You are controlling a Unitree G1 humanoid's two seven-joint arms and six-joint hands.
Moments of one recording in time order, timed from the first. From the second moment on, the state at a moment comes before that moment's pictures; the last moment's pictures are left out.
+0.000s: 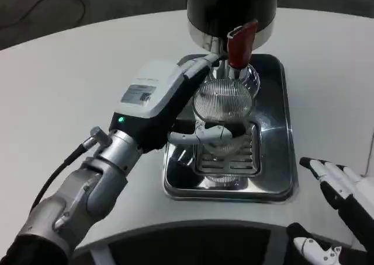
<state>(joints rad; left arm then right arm) -0.77 0.42 -0.32 0.62 0.70 -0.48 0.31 0.31 -0.24 -0.10 -1.03 -0.95 0.20 0.75</state>
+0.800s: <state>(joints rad) -0.73 0.42 -0.27 0.62 0.63 -0.60 0.34 0.29 -0.25 -0.09 -1.02 -0.95 0.22 0.75</state>
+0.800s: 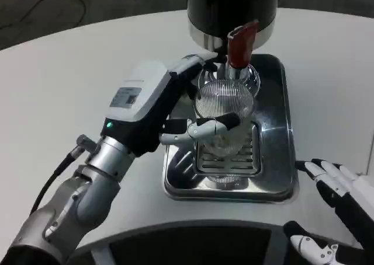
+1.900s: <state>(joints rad) -0.55 0.39 -0.05 0.18 0.23 -0.59 0.09 0.26 -0.28 -0.07 -0.99 -0.95 0.26 0.75</state>
